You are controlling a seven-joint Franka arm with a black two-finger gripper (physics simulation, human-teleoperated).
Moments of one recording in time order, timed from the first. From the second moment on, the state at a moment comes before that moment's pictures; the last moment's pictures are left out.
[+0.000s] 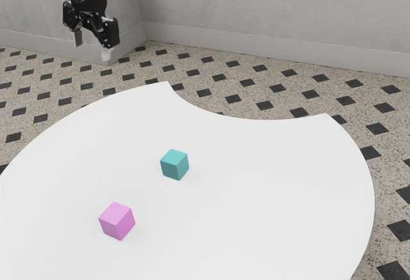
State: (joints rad) arm -0.05 0.17 0.08 -1.26 0.22 1.37 0.13
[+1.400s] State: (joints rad) arm -0.05 0.54 0.08 -1.58 -0.05 1.99 -0.10
